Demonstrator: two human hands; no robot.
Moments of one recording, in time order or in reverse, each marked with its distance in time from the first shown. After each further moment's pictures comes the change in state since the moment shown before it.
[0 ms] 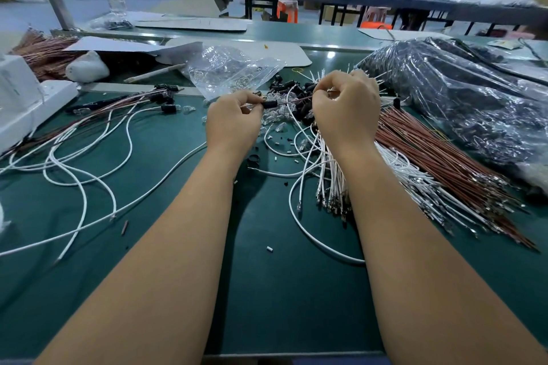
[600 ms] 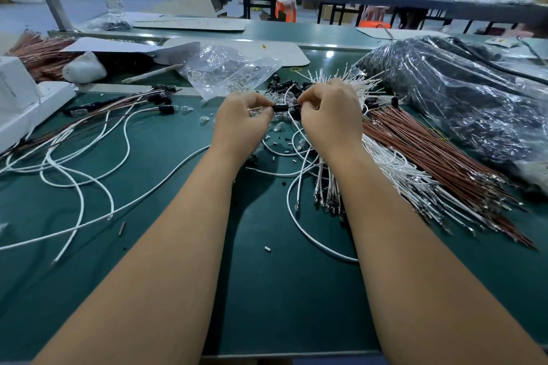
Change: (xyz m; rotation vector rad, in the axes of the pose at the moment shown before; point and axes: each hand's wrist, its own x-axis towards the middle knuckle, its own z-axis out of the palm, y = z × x) left_hand -0.007 0.012 0.001 -0.059 -0.153 0.040; right_hand -0.002 0.004 0.010 -0.050 -0.151 -0.104
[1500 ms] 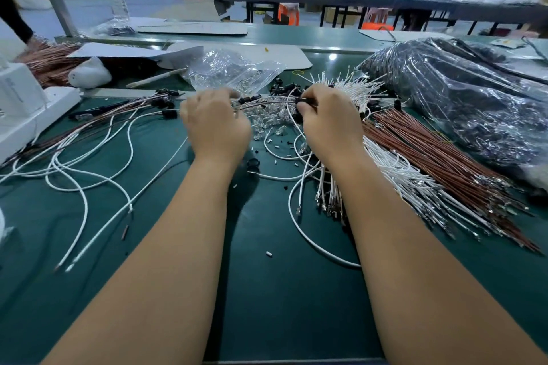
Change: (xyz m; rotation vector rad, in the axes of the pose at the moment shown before) left_hand 0.001 -0.006 -0.018 0.546 0.301 0.022; right_hand 0.001 0.001 0.002 -0.029 -0.053 -0.042
